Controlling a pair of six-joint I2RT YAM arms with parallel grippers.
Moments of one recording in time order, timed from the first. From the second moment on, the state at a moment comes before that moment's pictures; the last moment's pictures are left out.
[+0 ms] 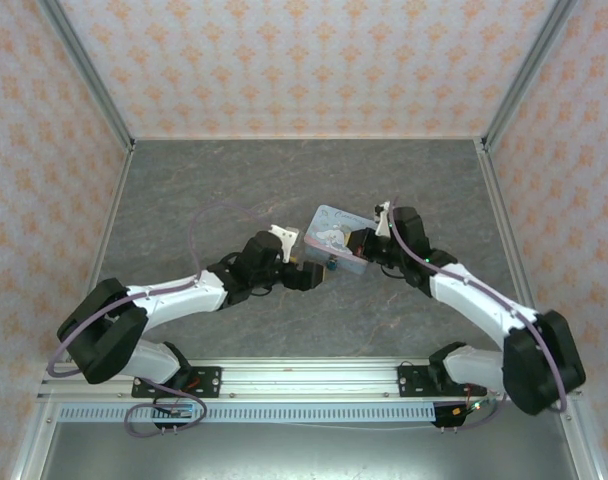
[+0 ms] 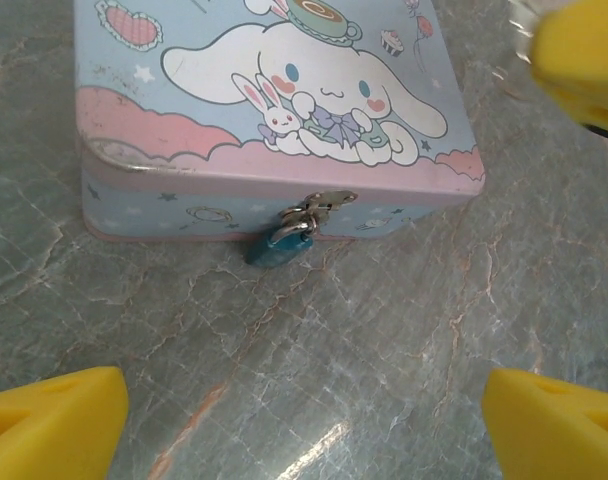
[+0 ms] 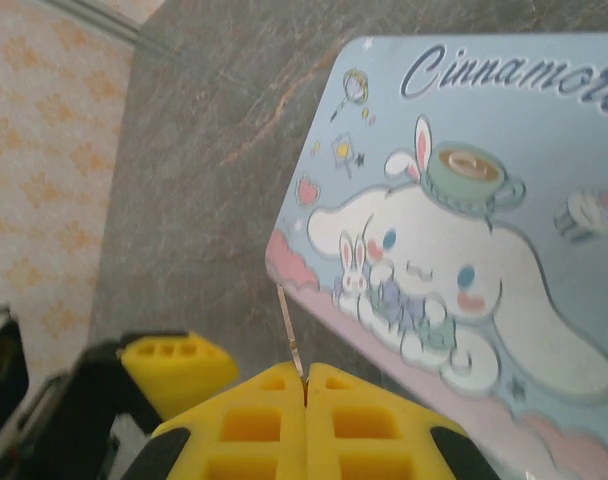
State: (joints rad) left arm -0.72 1.40 0.64 0.14 0.17 -0.52; right arm 0.44 1.23 0.67 -0.03 -0.36 0.77
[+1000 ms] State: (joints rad) left arm -0.74 1.78 0.75 0.41 0.20 -0.60; right arm 0.39 1.48 0.63 0.25 -0.42 0.79
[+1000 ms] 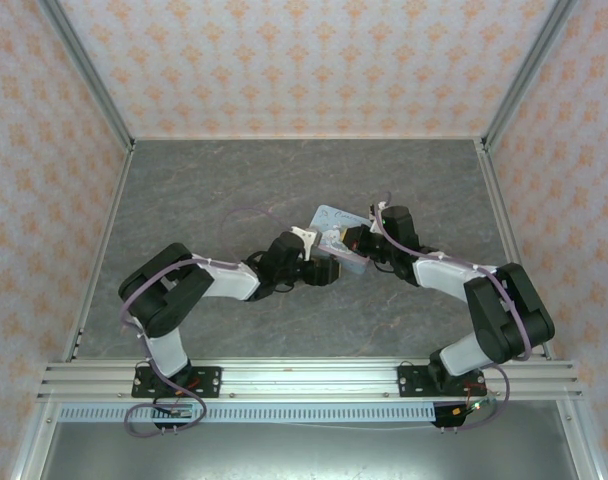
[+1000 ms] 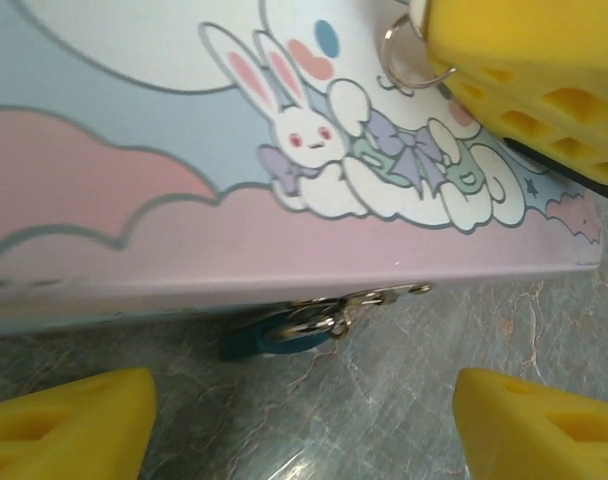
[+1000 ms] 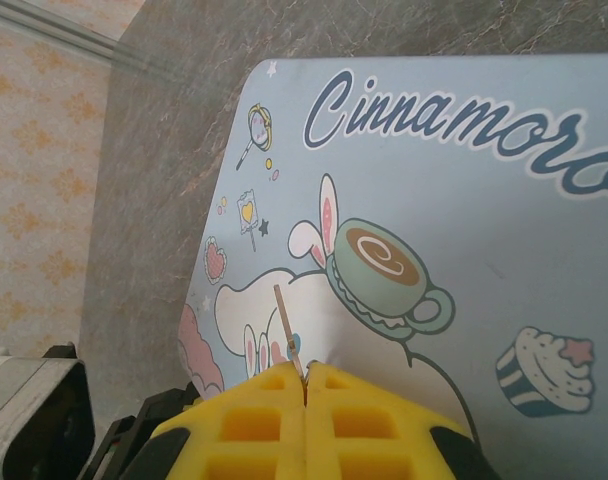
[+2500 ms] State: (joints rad) left arm -0.81 1.89 0.89 0.30 0.01 -0.64; right arm 0.39 1.47 0.61 0.26 -0.42 0.79
